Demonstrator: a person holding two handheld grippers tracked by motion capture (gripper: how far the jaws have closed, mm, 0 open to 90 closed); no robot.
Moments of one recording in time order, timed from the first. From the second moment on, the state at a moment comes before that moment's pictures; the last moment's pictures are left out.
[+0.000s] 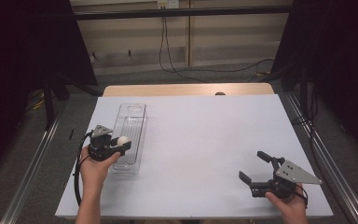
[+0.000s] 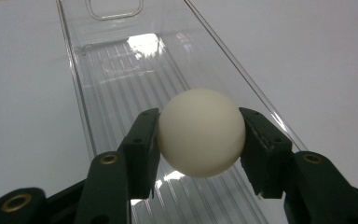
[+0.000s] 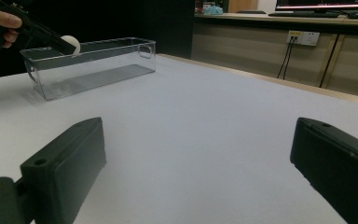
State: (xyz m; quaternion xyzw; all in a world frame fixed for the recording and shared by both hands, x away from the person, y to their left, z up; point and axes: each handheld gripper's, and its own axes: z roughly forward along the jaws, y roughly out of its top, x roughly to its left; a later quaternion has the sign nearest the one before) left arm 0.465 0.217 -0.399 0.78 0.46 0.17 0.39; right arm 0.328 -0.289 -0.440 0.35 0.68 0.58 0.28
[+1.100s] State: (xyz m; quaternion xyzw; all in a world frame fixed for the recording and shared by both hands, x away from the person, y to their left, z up) left arm 0.460 0.217 -0.395 0.75 0.47 0.18 0.43; right arm 0.330 -0.287 -0.438 0.34 0.68 0.58 0.28
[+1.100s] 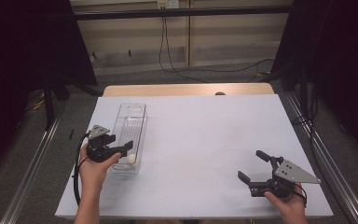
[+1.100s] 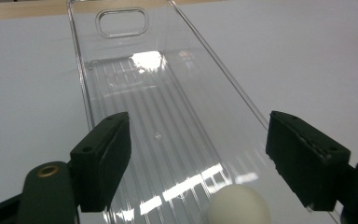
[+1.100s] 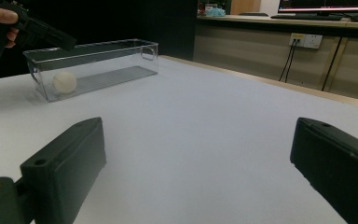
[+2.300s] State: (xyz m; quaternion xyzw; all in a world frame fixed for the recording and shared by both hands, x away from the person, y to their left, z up) left arm 0.435 0.226 -0.389 0.73 0.42 0.20 0.50; right arm 0.333 -0.284 -0.438 0.34 0.68 0.58 0.28
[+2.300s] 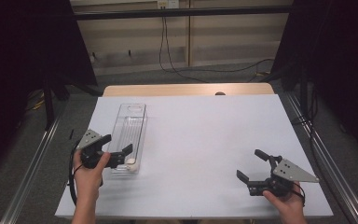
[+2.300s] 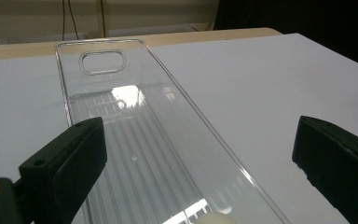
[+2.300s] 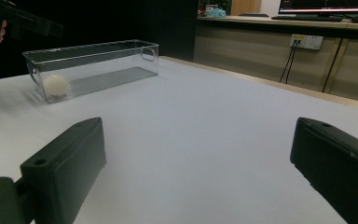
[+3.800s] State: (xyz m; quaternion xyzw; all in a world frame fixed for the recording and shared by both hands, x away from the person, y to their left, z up) left arm 0.404 0.238 -0.403 0.71 0.38 0.22 0.55; right arm 0.333 -0.286 -0.438 0.35 0.68 0.58 0.28
